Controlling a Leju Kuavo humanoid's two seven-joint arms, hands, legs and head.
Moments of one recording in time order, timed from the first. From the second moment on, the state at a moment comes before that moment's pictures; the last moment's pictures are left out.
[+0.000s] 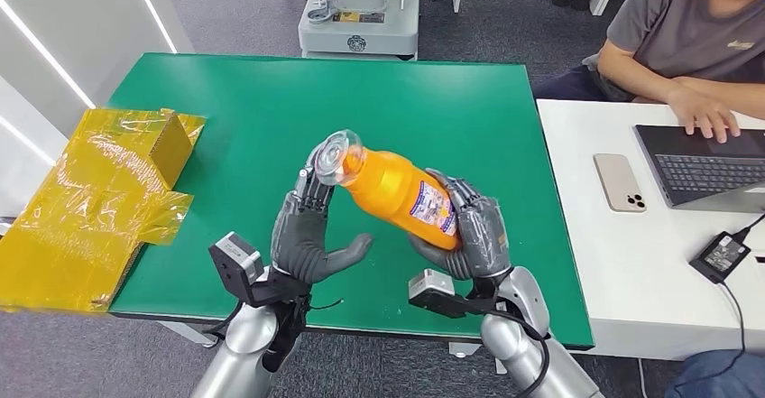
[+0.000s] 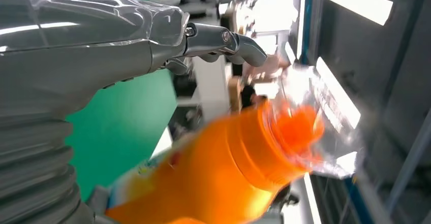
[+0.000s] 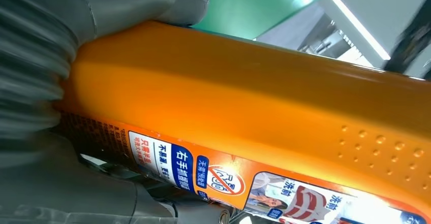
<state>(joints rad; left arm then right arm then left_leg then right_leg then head) -0.23 -0.22 -0.46 -1.33 0.04 -0.08 -0.51 -0.35 -0.11 0.58 -1.15 0.63 -0.50 -0.50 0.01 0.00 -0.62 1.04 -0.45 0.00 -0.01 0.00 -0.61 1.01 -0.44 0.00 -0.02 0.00</state>
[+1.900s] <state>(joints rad) -0.24 -0.22 -0.44 -1.26 0.05 -0.10 -0.50 -0.42 -0.11 0.65 -1.04 0.73 -0.07 -0.45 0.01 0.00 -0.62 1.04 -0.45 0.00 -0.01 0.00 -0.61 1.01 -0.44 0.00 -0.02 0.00</state>
